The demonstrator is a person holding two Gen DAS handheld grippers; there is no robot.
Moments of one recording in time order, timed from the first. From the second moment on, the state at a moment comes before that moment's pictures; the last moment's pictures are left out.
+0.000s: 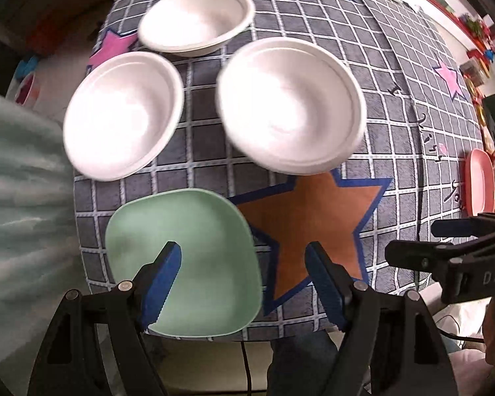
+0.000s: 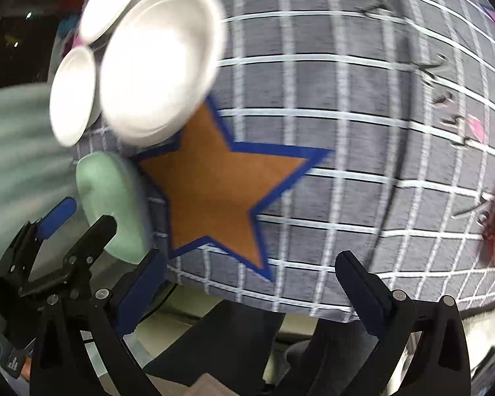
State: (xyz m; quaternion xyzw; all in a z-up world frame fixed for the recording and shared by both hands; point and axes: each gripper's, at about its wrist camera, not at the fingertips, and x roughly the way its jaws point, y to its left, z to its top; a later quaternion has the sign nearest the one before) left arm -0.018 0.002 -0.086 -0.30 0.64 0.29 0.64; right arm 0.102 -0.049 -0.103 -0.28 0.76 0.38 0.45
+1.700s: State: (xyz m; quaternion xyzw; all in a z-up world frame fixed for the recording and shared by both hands) left arm 0.088 -0.029 -0.079 -0.23 0.67 0.23 0.67; right arm 0.311 -0.107 -0.067 -0.22 0.69 0.26 0.64
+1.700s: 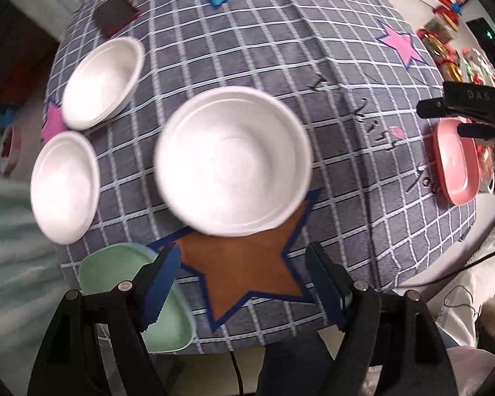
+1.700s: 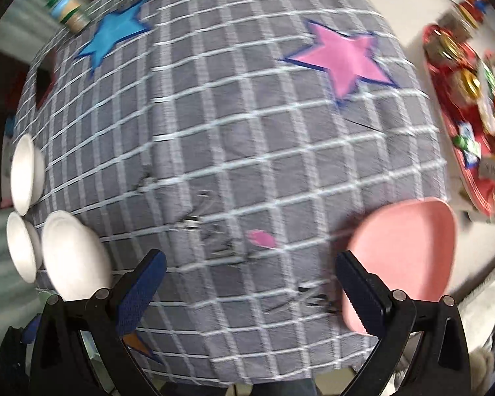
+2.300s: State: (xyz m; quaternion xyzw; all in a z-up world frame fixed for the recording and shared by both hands) left arm 0.177 -0.087 -0.098 -0.19 0.70 0.15 0.67; right arm 0.399 -0.242 -0.134 -0.18 0.72 0.16 0.65
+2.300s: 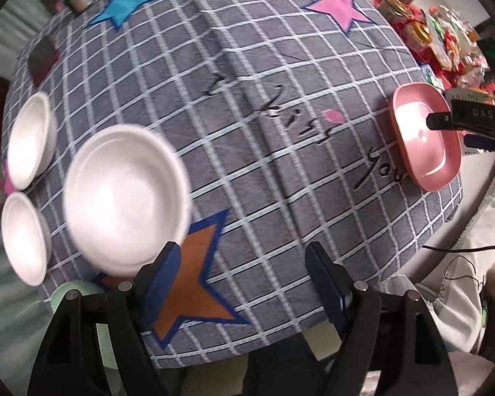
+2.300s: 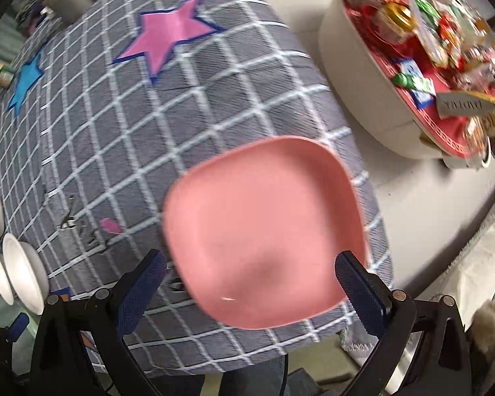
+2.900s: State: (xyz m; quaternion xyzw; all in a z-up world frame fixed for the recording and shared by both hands) left arm 0.296 -0.162 -0.135 -0.19 0.69 0.12 0.68; right arm 0.423 -0.289 -0.127 -0.24 0.70 0.13 0.66
